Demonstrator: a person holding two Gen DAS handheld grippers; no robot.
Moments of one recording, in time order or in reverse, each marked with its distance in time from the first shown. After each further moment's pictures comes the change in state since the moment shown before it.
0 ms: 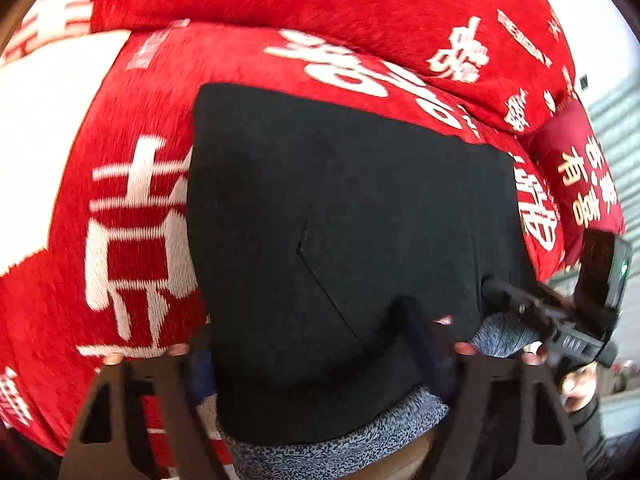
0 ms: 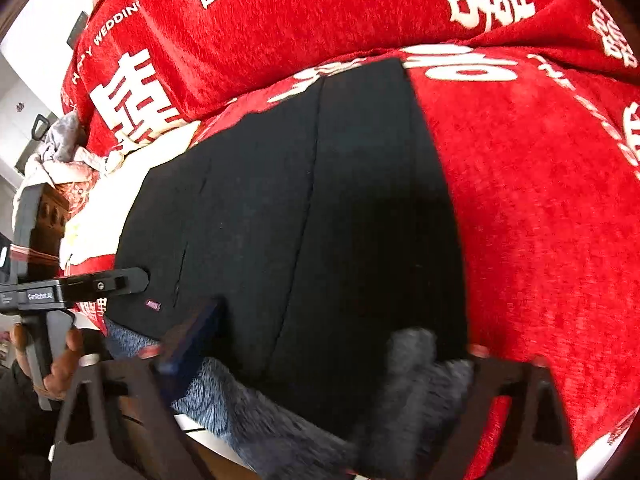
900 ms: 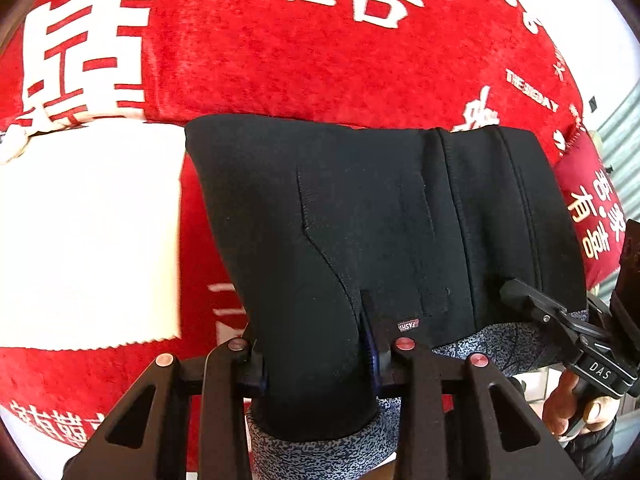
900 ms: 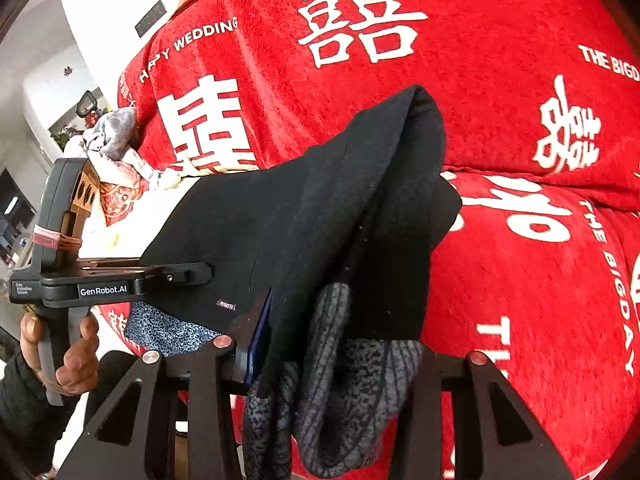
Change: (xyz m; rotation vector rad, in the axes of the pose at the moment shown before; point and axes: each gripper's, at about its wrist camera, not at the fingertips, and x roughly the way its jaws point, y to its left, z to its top) left arm -0.098 0.035 0.048 -0.018 -0.138 0.106; right arm -0.038 0.139 0.090 -0.205 -0.126 0.041
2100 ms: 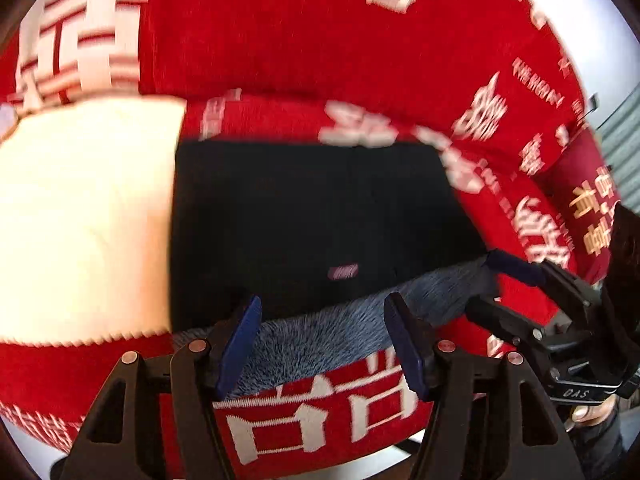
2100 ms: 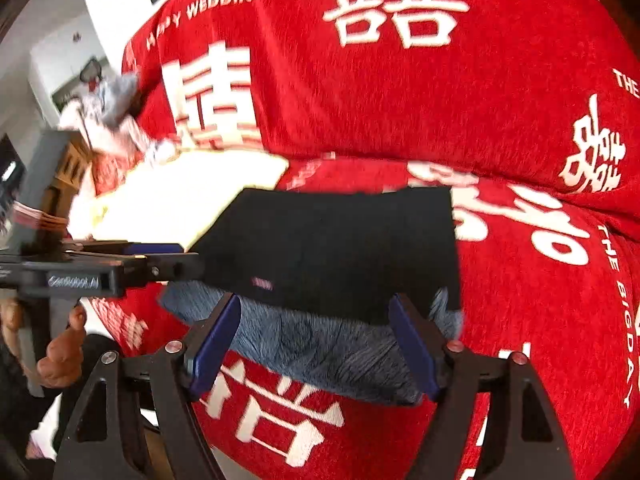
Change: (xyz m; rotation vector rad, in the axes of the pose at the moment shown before) left arm 0.048 0.027 -0.023 -0.009 0.049 -0.015; right arm 0.056 0.018 -0.013 -0.087 0.095 -0.076
